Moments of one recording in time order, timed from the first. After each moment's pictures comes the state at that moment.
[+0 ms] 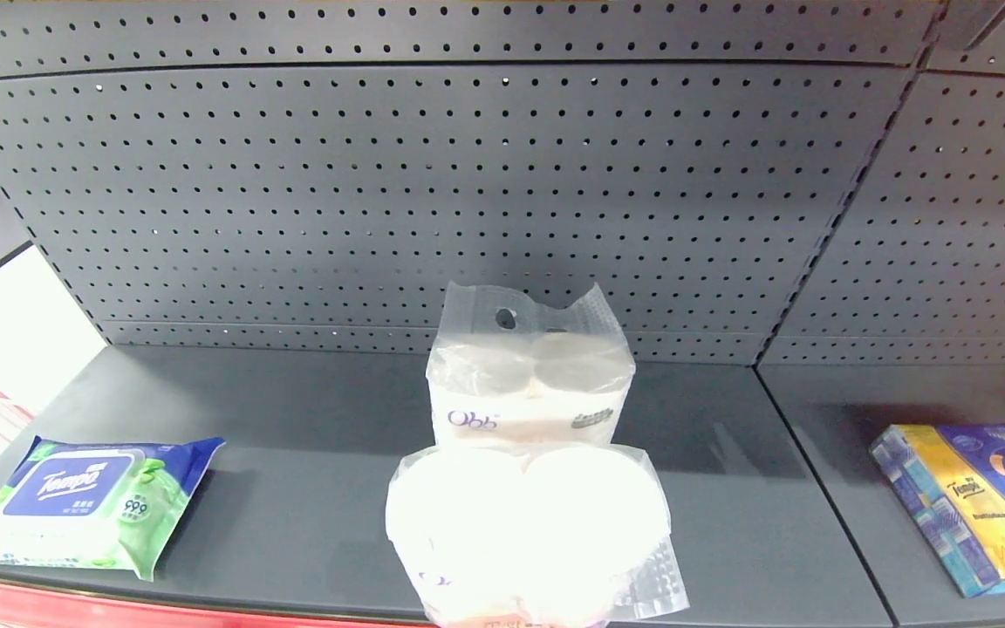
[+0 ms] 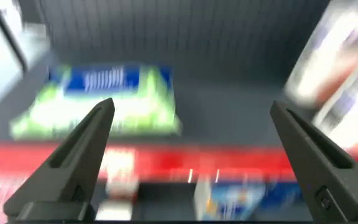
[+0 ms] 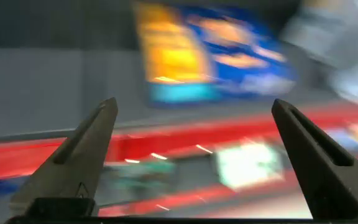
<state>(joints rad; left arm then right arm) -0.23 0.00 -0.04 -0.09 0.10 -0.06 -0.08 0.10 -0.05 0.06 -0.12 -0.10</state>
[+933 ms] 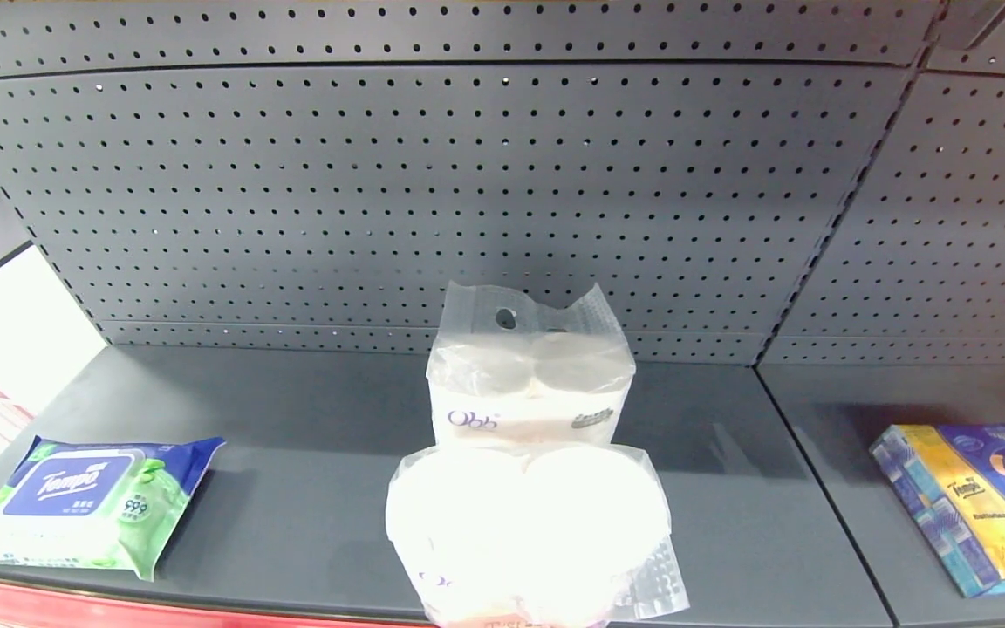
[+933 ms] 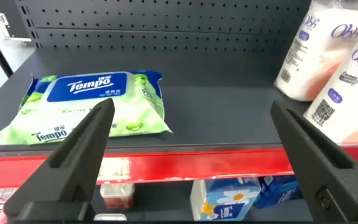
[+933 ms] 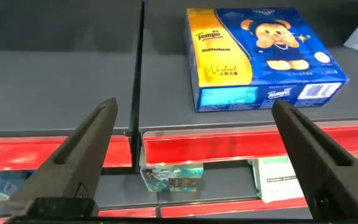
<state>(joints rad) -0.23 0.00 0.00 -0.09 0.08 -0.05 -0.09 0.10 0.00 0.01 -0.04 -0.03</state>
